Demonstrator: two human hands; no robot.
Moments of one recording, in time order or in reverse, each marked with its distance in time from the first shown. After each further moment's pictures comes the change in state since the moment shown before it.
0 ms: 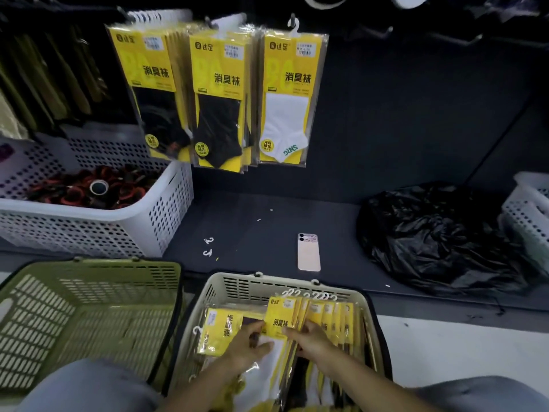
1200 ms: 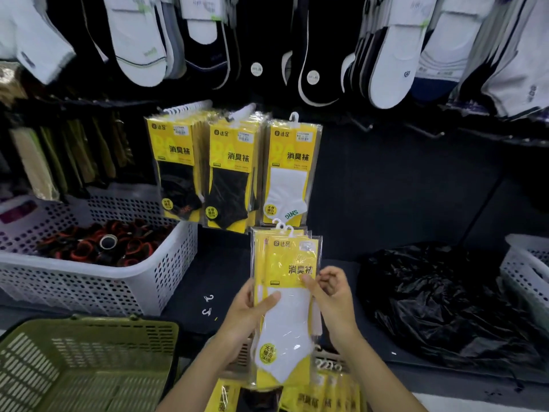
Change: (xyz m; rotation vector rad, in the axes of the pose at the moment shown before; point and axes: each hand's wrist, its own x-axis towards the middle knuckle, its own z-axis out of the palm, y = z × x) left_hand -0.029 0.177 -0.077 -0.570 0.098 0.408; right_hand -0.056 -0.172 -0.036 0.399 0.250 -0.881
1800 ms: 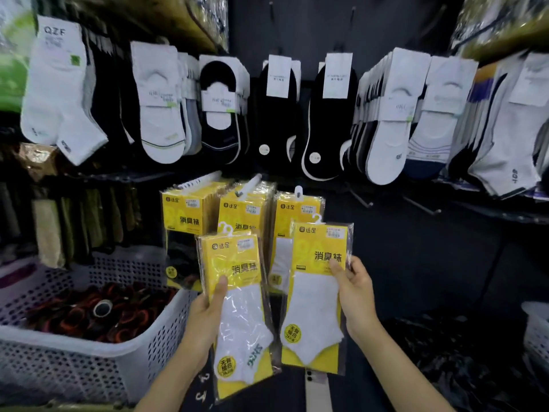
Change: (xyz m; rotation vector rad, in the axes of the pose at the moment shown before) left_hand 0.044 0.108 -0.045 0.047 0.308 0.295; right_hand 0.079 -0.109 0.031 0.155 -0.057 -0.169
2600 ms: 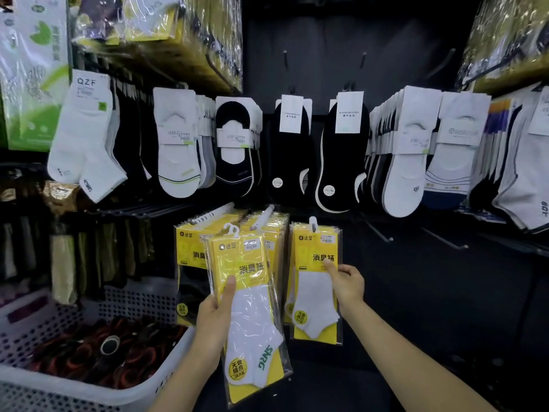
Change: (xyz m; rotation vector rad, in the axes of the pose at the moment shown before) left_hand 0.050 0.039 0.002 0.006 0.082 0.079; right_hand 0.122 0.033 0.039 -0.231 0.285 0.149
